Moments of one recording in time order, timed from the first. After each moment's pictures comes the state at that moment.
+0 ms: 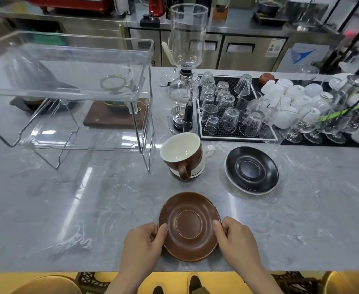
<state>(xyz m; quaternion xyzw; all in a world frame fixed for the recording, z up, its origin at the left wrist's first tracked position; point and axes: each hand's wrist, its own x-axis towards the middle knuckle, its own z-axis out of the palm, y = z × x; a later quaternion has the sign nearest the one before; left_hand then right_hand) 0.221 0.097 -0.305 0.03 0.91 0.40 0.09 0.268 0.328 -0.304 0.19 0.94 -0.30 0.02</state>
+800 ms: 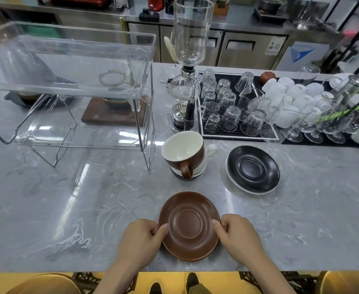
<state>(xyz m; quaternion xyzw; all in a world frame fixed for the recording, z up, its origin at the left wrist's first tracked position) 0.201 0.090 -0.306 0.06 0.93 0.34 0.15 0.251 0.338 -0.298 0.17 0.95 -0.26 0.08</state>
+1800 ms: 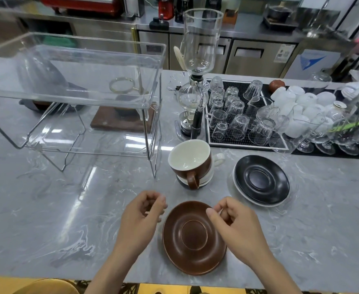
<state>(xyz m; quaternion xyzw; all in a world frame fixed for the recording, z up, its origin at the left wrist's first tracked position) 0.171 0.097 -0.260 -0.06 0.76 0.64 0.06 0.225 0.314 -0.236 0.13 0.86 -0.50 -0.03</state>
